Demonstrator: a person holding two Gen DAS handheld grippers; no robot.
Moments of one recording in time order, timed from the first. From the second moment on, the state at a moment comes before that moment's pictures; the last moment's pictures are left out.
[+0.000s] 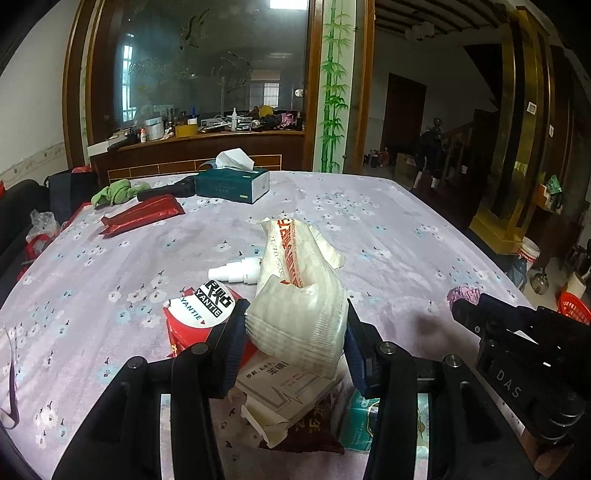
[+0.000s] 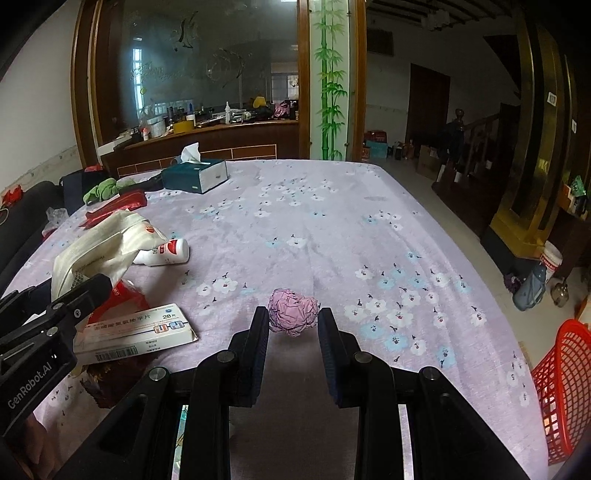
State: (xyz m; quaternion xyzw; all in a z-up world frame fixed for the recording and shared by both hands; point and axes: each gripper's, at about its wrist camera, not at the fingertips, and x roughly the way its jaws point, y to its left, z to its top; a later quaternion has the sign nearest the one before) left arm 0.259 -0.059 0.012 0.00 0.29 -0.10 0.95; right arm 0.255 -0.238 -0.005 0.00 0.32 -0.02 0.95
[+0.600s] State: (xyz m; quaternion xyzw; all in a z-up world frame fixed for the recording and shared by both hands) left arm 0.258 -0.061 0.013 0.00 0.29 -0.10 0.95; right arm 0.255 -0.239 -0.006 0.00 0.32 -0.03 0.95
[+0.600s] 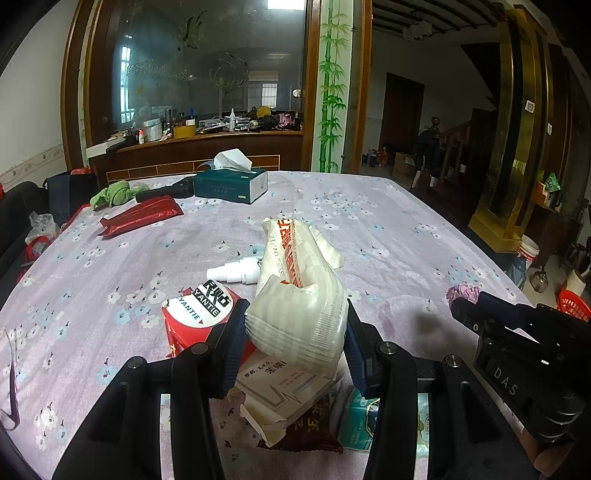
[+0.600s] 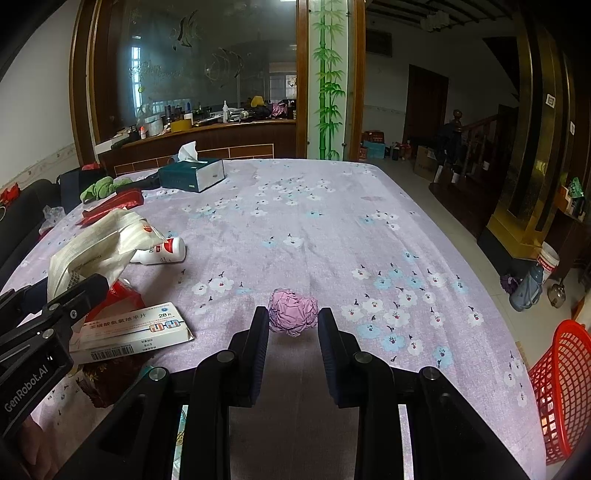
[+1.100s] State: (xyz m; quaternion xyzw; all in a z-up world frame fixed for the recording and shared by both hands) left arm 0.257 -0.061 0.012 0.00 0.29 -0.10 0.95; right arm 0.255 -0.238 -0.006 0.00 0.32 -0.03 0.95
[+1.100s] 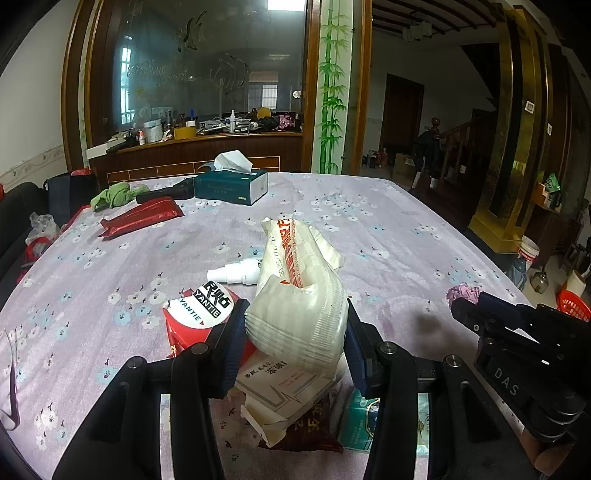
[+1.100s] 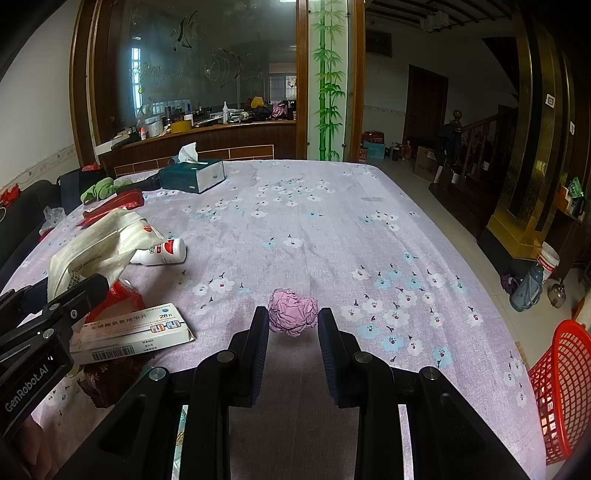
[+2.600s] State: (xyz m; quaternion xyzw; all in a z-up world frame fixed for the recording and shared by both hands) left arm 0.259 -0.065 0.021 0.00 0.29 -0.12 0.95; right arm 0.247 -0.256 0.000 0.04 0.35 -0.05 0.93
